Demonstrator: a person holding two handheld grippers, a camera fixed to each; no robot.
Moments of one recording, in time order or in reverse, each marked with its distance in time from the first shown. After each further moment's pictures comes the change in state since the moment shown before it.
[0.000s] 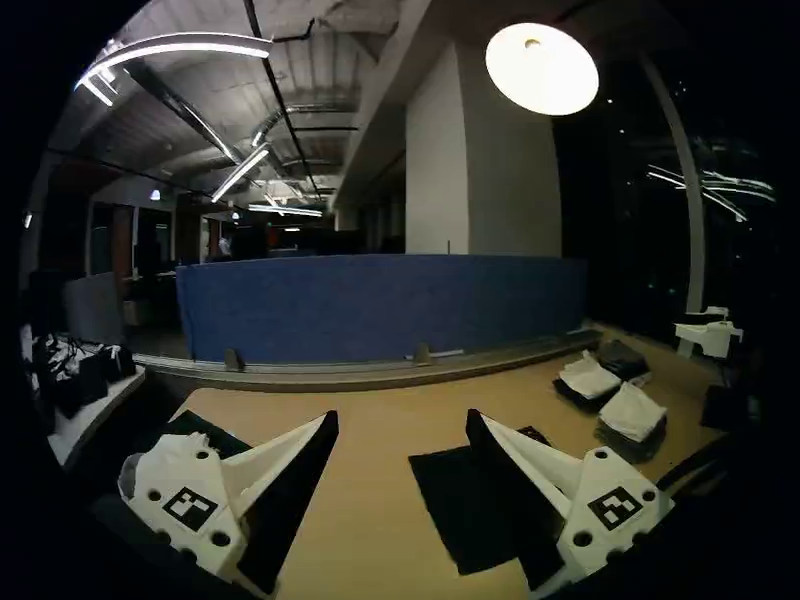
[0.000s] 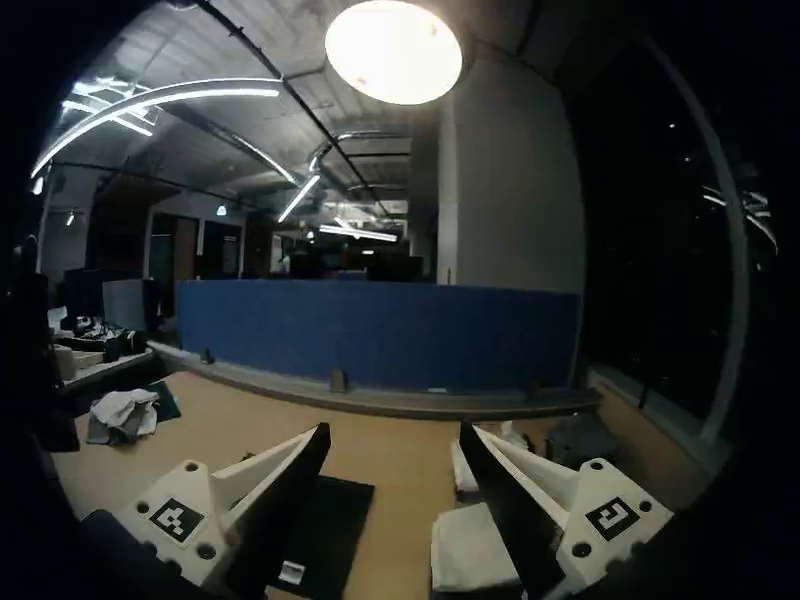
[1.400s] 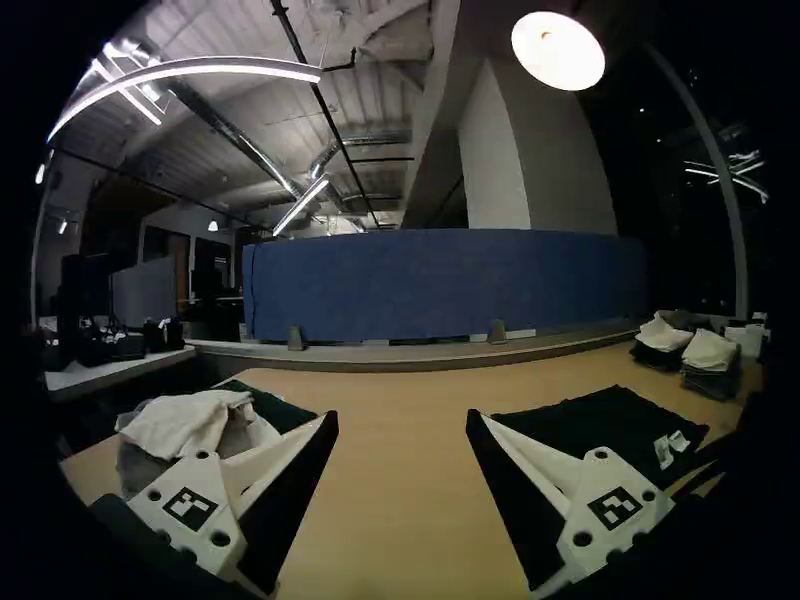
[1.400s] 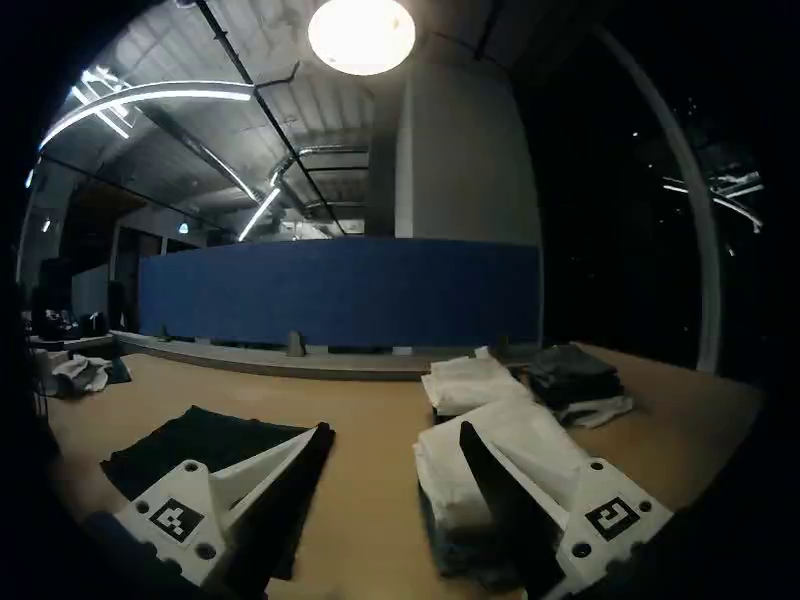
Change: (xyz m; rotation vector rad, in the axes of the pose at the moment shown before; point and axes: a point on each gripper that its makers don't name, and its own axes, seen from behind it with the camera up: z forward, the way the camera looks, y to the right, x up) left arm -0.158 -0.074 0.018 0.253 0.174 0.020; right arm -0.172 0.022 0.030 -0.191 0.135 0.039
